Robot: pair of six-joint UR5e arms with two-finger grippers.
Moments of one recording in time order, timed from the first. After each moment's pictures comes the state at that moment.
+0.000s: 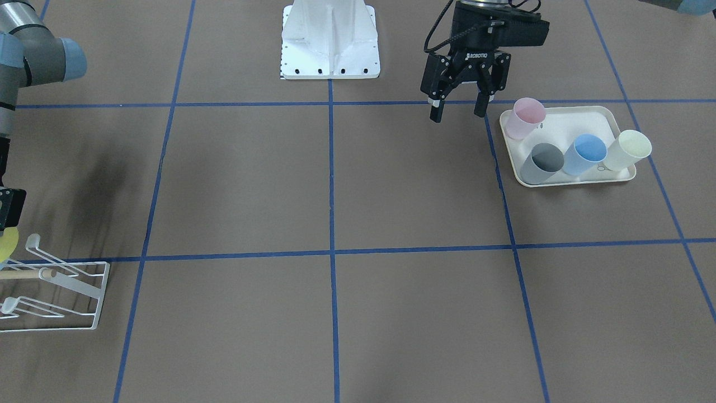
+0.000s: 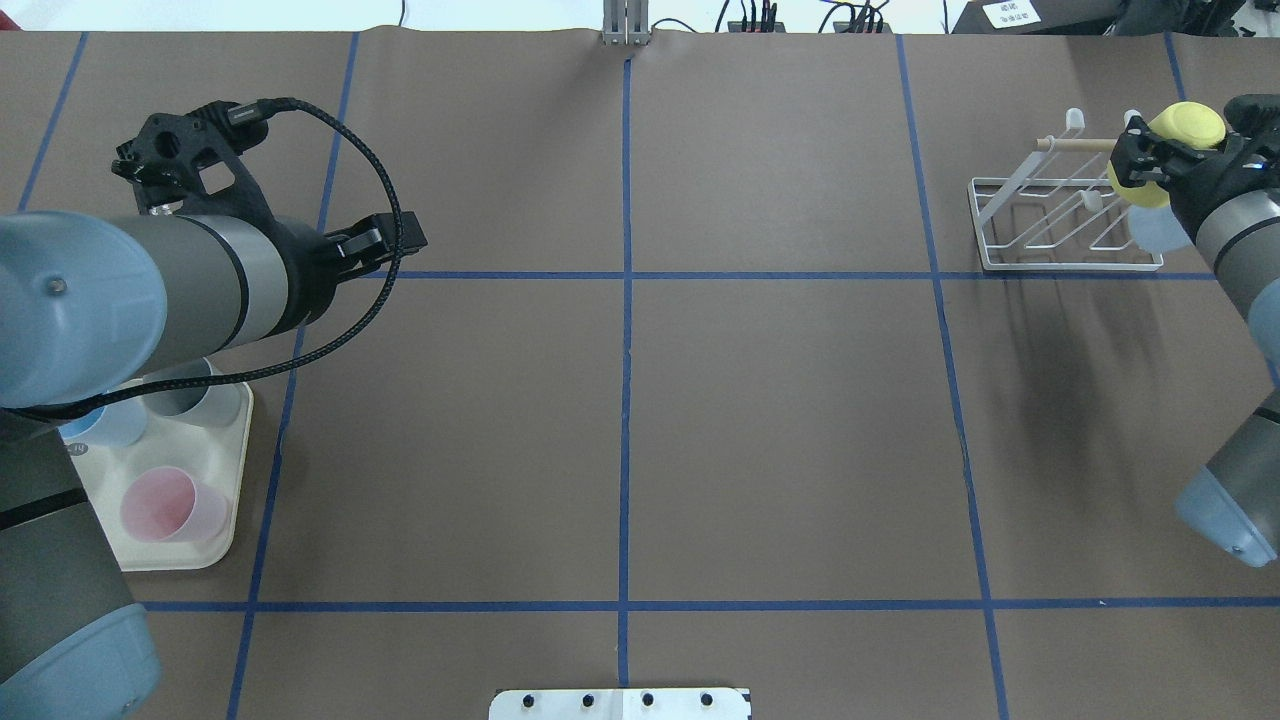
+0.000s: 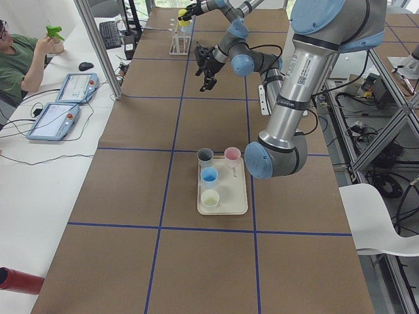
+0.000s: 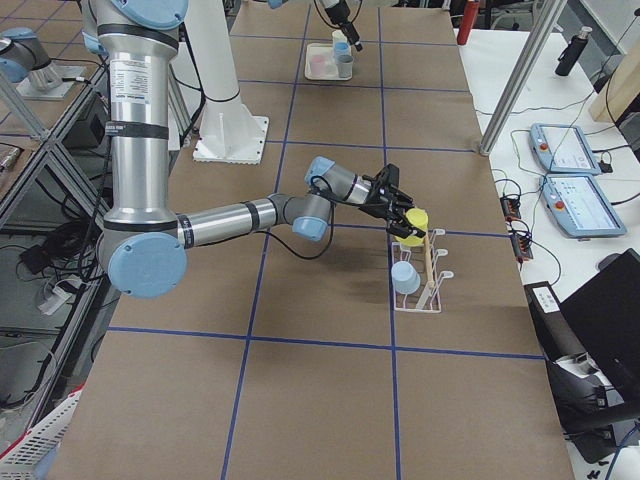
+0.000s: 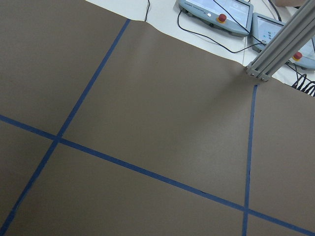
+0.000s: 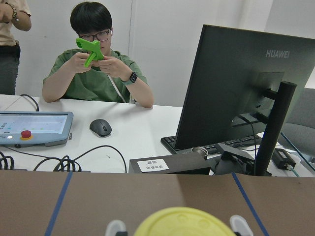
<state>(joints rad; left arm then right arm) -0.57 -1.99 -2.25 -1.47 -1.46 -1.55 0.85 -1.60 1.74 -0.63 1.06 0.96</state>
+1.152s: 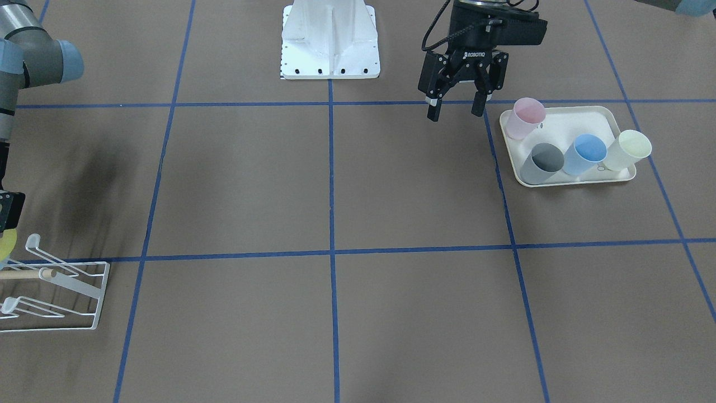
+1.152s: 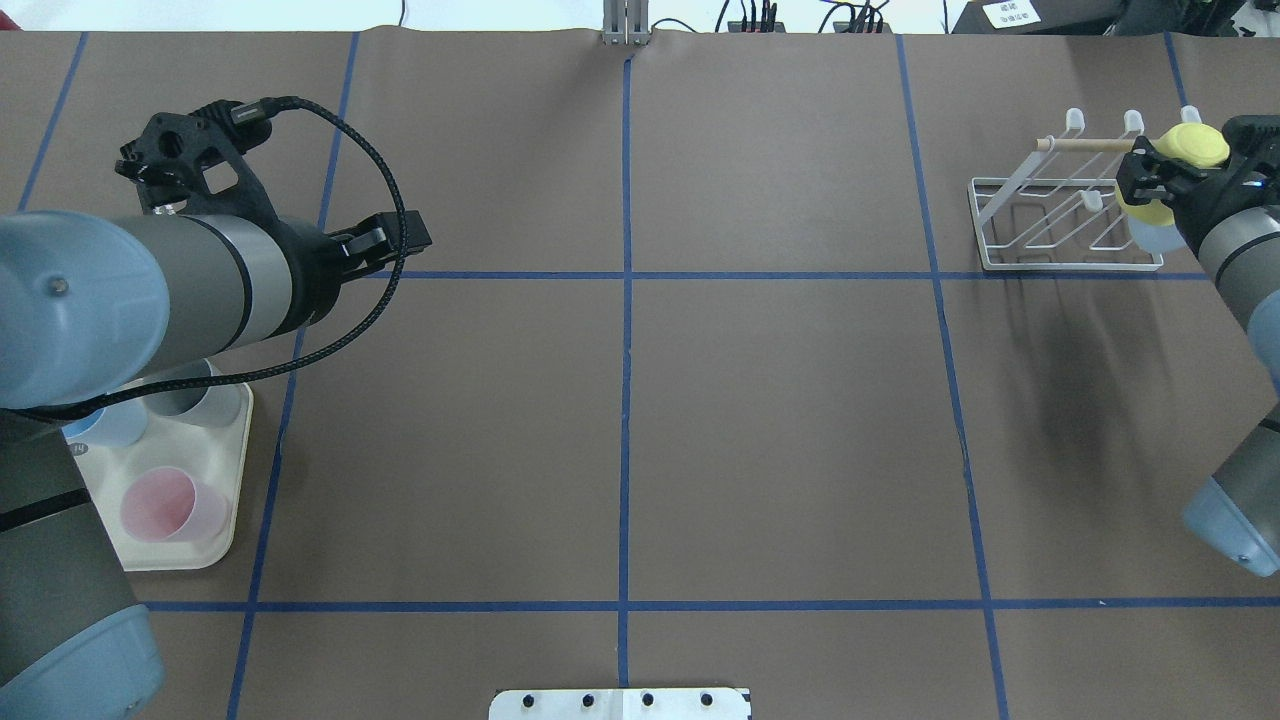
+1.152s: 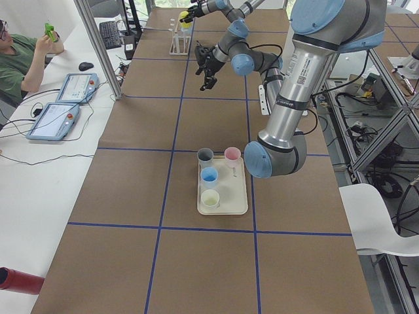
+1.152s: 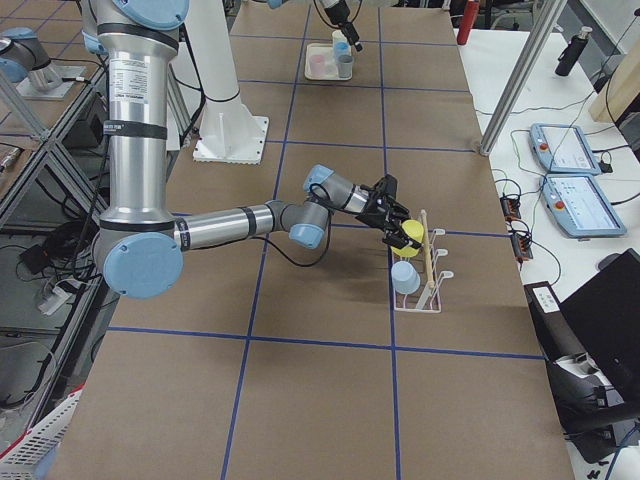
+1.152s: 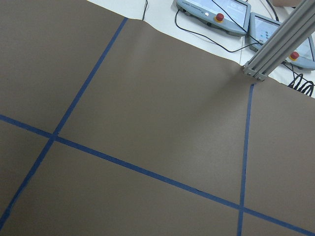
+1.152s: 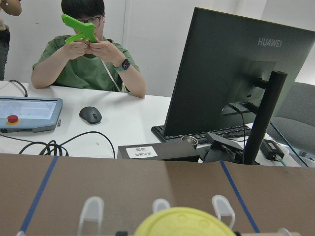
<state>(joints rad) -0.57 -1.99 -2.25 -1.48 -1.46 -1.56 0.84 -1.62 1.71 -0.63 1.07 0.96</state>
